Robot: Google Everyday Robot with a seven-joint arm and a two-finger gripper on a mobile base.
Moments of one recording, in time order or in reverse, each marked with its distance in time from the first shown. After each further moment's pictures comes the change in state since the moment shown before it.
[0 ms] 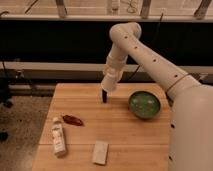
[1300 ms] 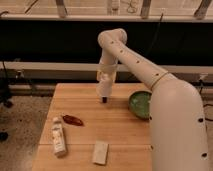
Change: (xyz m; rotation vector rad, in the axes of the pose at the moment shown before) arm -0.013 -0.014 0.061 -0.087 -0.070 -0.068
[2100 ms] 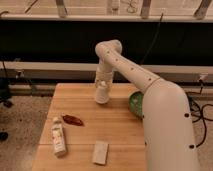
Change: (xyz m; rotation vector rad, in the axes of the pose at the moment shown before) arm -0.001 -0.004 0.060 -0.018 -0.053 -0.028
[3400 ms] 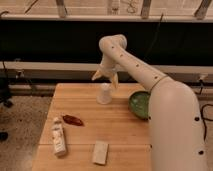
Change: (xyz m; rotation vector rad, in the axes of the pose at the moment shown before) arm 0.004 0.011 -0.059 0.036 0.039 0.018
